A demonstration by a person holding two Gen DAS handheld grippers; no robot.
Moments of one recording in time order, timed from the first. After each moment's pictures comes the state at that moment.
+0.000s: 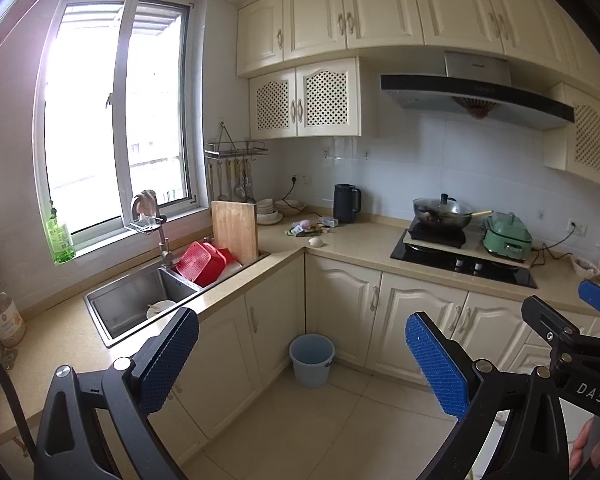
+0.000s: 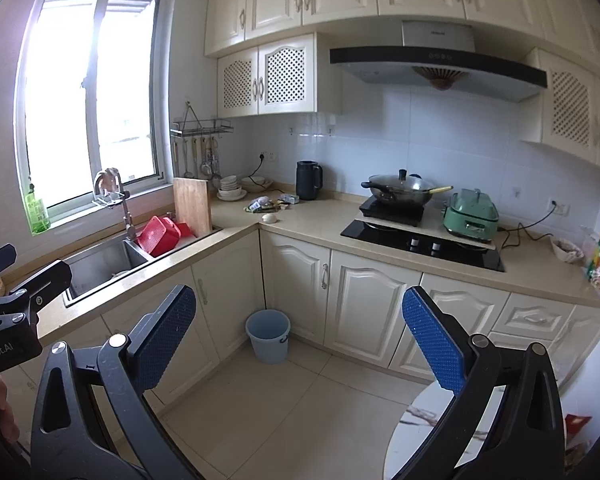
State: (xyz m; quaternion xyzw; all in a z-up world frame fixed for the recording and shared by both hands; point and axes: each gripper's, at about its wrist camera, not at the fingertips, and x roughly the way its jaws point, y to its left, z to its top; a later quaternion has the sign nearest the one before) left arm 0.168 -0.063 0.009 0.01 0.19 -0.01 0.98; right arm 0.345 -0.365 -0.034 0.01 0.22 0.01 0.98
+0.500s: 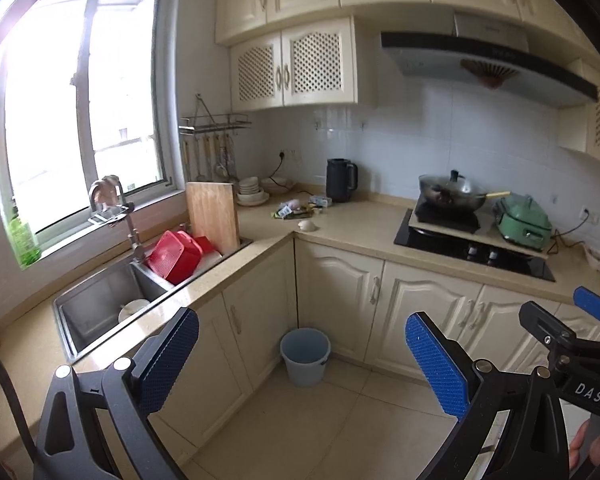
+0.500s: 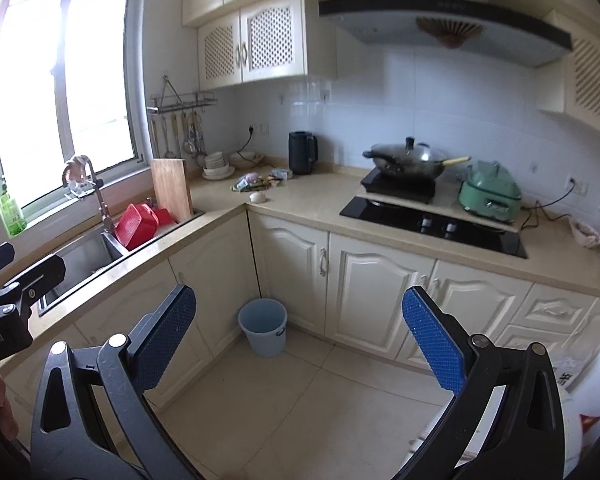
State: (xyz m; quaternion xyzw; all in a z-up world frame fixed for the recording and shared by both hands) left arm 0.451 -0.093 -0.018 0.02 0.24 -0.03 0.97; right arm 0.505 -0.396 -0.093 0.04 0.27 0.01 0.96
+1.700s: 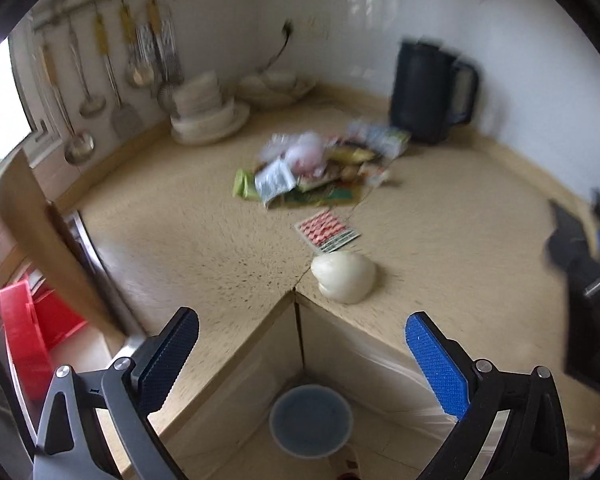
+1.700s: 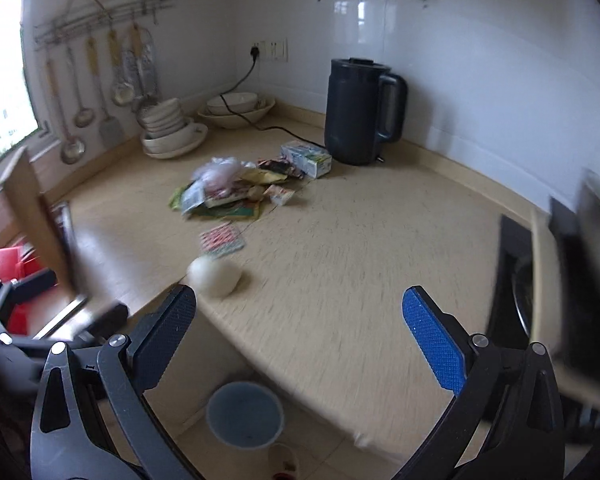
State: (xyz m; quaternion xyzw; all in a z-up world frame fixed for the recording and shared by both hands) left arm 1.684 -0.147 -0.255 0.01 0.46 0.03 0.89; right arm 1.324 -0.354 -0.312 -0.02 0.41 0.07 0.91
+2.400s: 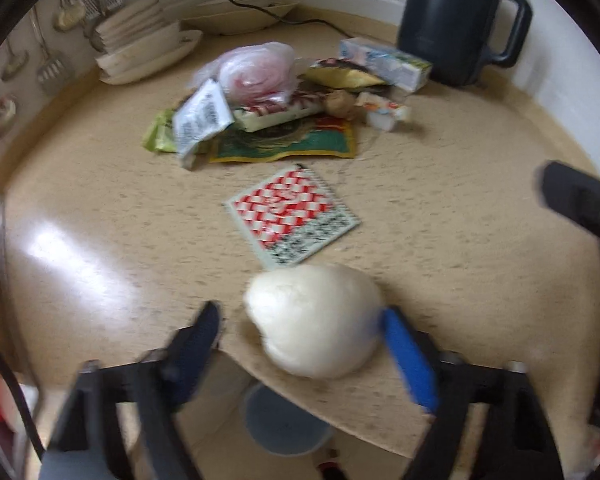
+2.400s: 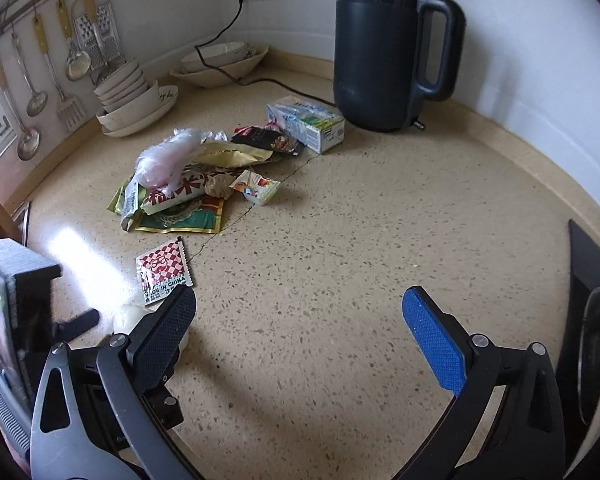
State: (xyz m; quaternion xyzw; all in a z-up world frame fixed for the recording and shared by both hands) left arm 1.945 -0.161 -0.438 -0.02 0.53 0.00 0.85; right arm 1.461 -0.365 -0.431 -0.02 0.49 0.09 0.87
